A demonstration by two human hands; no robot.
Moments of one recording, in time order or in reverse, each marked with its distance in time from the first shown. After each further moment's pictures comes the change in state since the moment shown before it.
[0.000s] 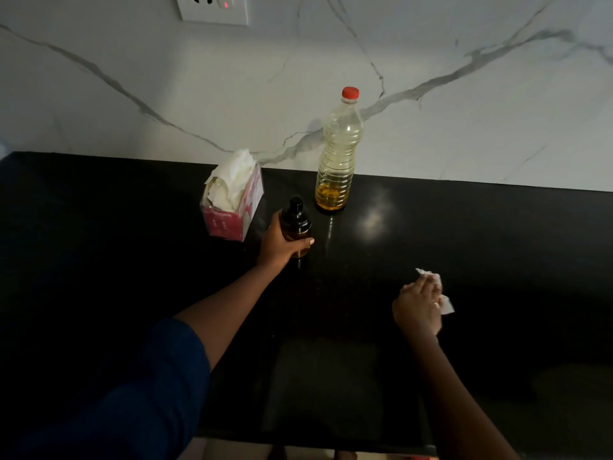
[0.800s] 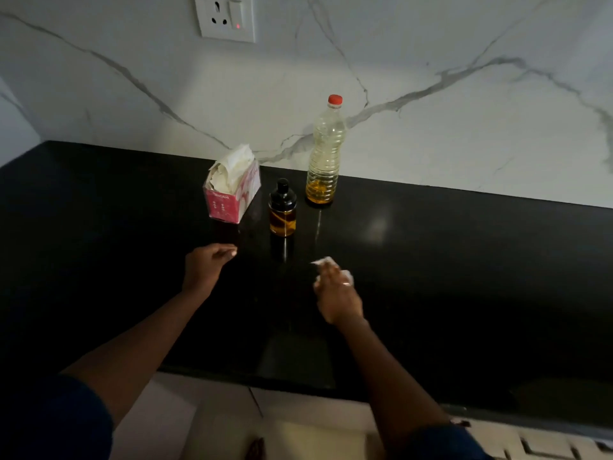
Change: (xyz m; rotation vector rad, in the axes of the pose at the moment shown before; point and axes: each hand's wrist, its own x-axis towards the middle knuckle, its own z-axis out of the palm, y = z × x) left_hand -0.110 -0.032 -0.077 0.266 0.245 0.014; right_hand -0.079 -0.032 -0.007 -0.107 -0.031 -0.781
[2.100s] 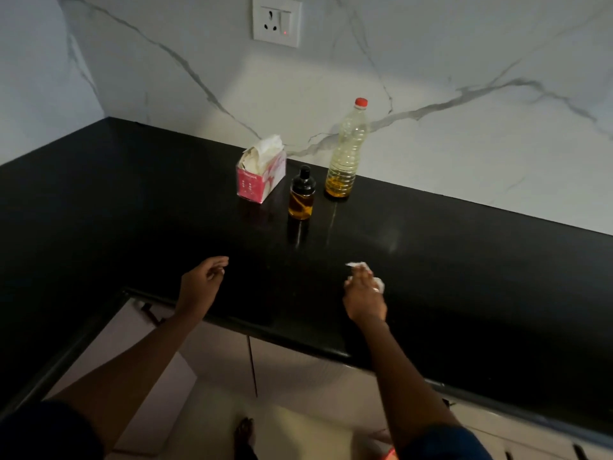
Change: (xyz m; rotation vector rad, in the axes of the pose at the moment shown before) left_hand -0.125 -0.035 -0.024 -0.061 0.116 -0.031; right_hand -0.040 0.038 0.029 0.164 0.033 0.256
